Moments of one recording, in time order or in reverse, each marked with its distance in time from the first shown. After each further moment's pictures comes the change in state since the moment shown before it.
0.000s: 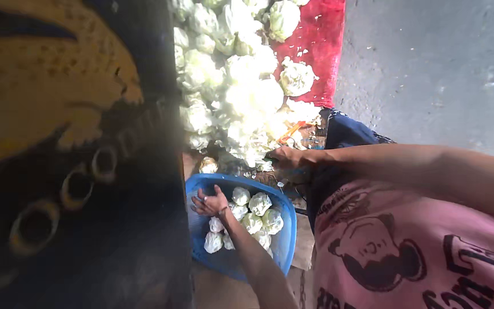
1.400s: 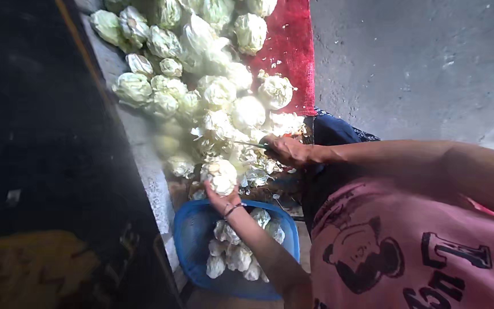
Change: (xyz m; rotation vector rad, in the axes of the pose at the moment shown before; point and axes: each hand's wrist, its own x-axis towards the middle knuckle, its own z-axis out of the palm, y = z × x) left_hand -0.028 0.164 -0.027 -1.409 -0.436 -0.526; right_hand -0.021 0.009 -0.066 -0.045 0.330 0.033
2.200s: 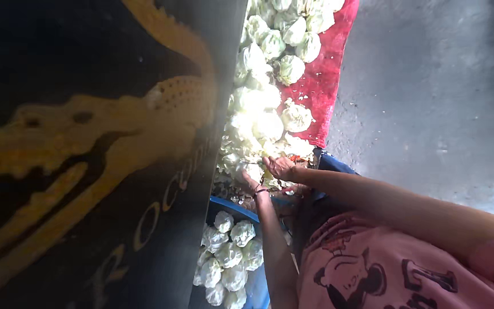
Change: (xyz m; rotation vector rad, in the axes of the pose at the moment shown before) left_hand 0.017 -0.105 0.036 0.188 0.268 0.091; right_hand 0.043 -0.007 0.041 -0.571 -0.323 0.119
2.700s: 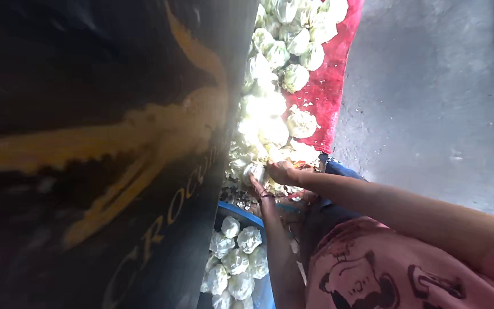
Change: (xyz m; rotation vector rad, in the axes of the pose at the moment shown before) left_hand -0.007 0.012 -0.007 0.126 -0.101 0.010; right_hand -0.003 -0.026 -0.024 0.091 -0.107 0.109
